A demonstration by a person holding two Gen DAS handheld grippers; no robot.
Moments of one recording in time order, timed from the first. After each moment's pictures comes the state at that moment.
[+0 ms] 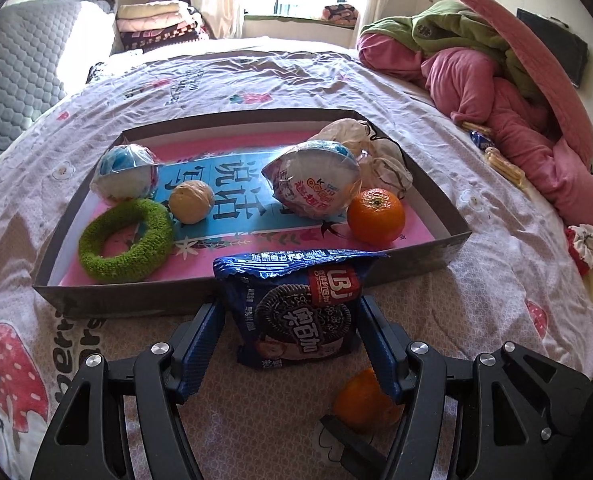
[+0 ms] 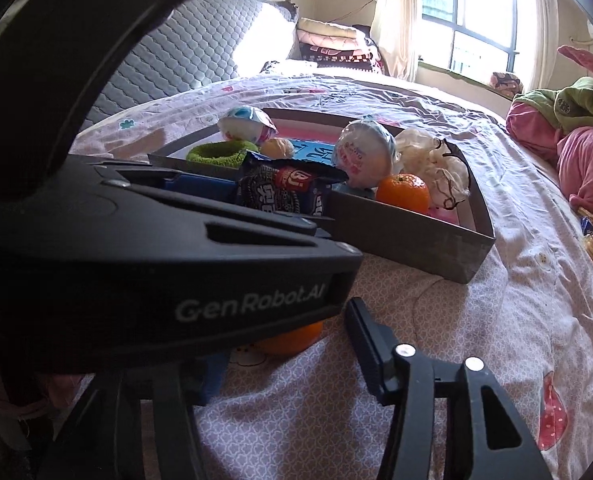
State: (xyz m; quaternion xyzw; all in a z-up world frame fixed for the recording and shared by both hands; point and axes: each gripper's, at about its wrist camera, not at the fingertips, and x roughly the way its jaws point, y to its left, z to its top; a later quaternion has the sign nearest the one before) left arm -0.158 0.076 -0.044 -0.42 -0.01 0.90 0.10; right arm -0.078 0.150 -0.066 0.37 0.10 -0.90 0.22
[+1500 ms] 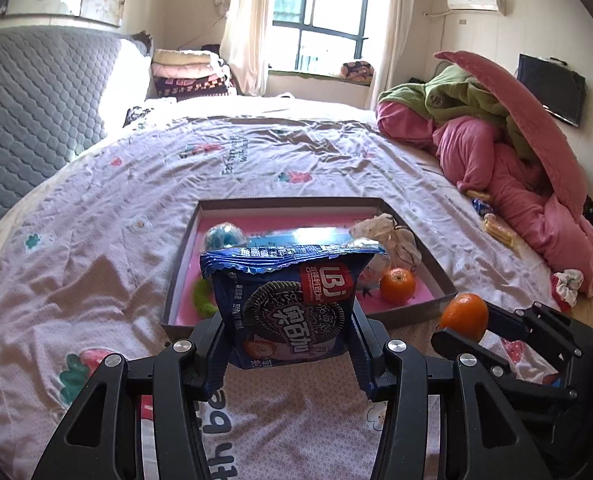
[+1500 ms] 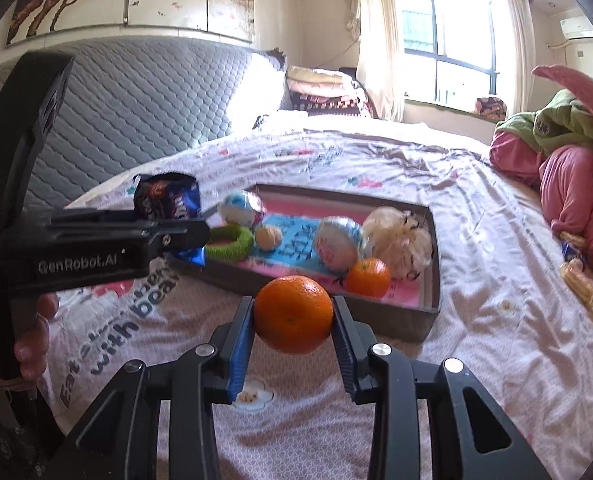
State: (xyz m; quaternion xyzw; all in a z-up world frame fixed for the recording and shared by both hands) left arm -0.105 0.008 0.040 -0.32 -0.03 0.95 0.07; right arm -0.077 0.179 0.002 0.28 0.05 -0.94 0.22
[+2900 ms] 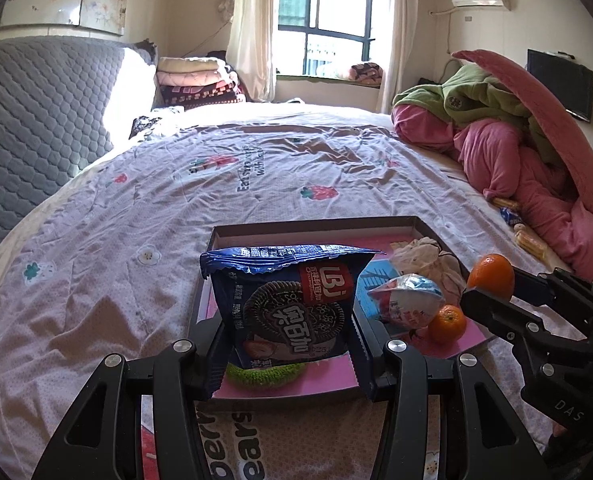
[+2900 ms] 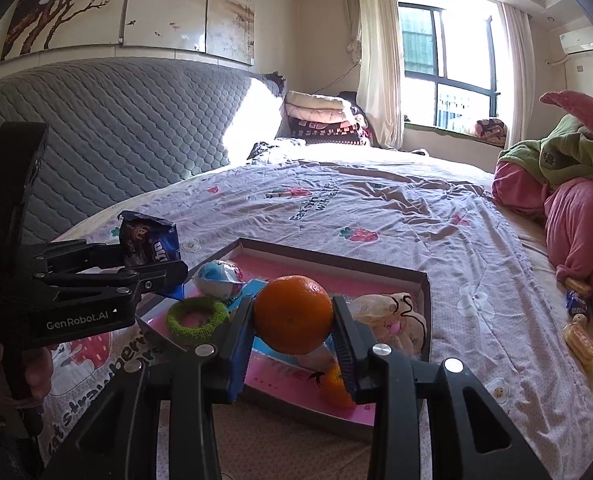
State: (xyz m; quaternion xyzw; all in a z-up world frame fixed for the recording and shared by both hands) left arm -0.169 -0.010 0.028 -0.32 -0.01 0.95 0.05; right arm -0.143 0.167 0.021 0.25 0.04 -0.94 0.22
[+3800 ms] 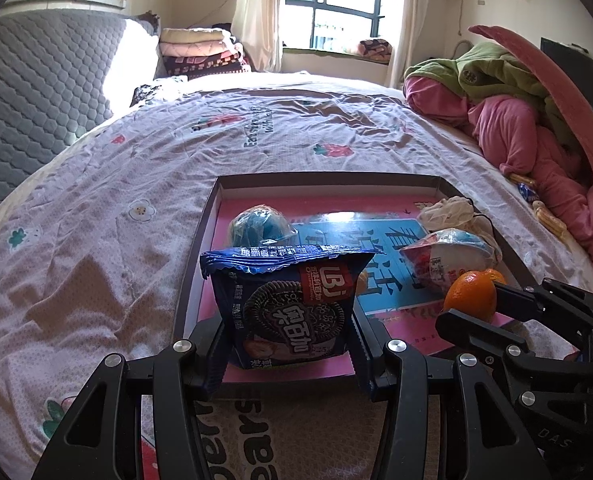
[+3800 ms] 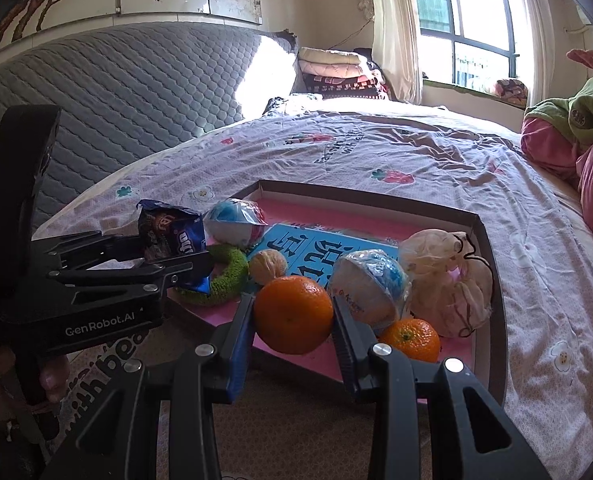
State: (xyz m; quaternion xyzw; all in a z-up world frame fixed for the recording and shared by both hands) left arm -0.188 -0.020 -0.021 -0.36 -0.02 0.93 0.04; right arm -0.167 0.139 -0.029 0.33 0.04 -0.91 0.25
